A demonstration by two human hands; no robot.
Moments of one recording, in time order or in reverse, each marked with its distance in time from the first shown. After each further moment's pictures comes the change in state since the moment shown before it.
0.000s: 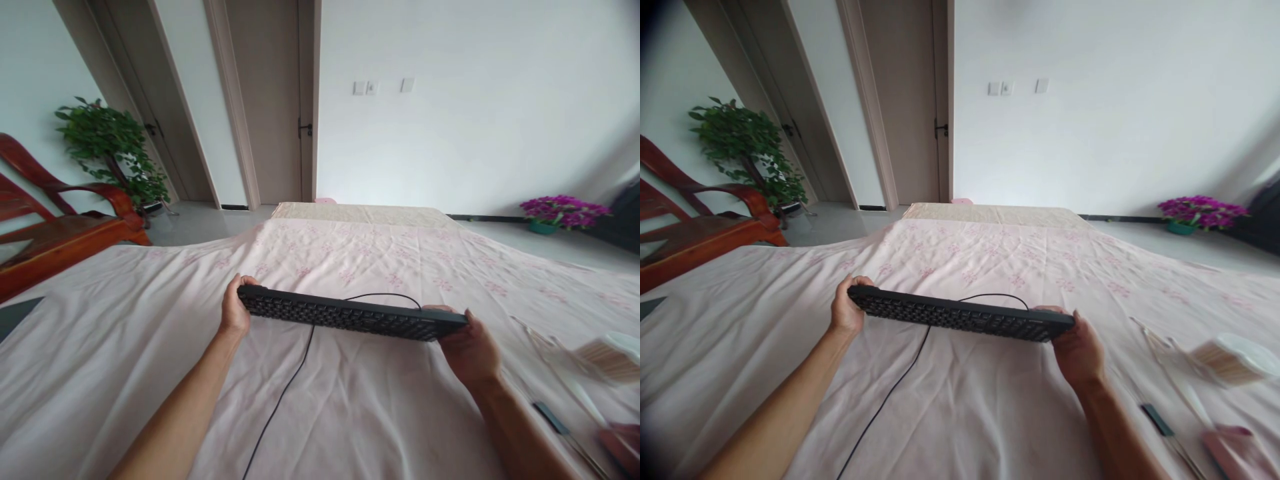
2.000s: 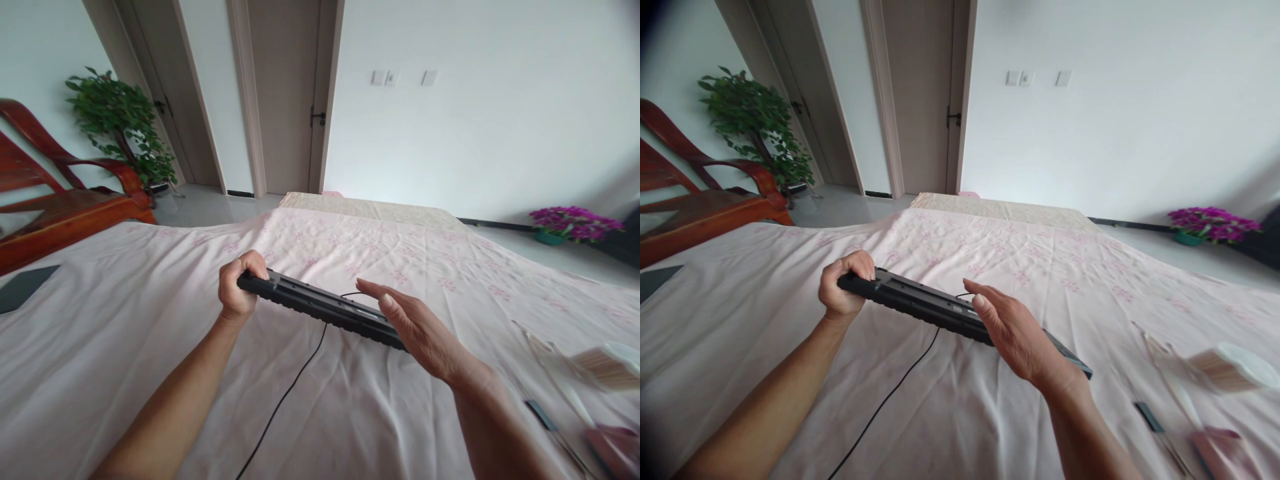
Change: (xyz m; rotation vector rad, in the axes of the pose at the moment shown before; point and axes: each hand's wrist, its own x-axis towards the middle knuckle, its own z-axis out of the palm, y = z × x) left_hand -0.023 0.052 0.019 -0.021 -0.296 0.624; right_hand -0.044 -0.137 0.107 -0.644 -0.741 -0.228
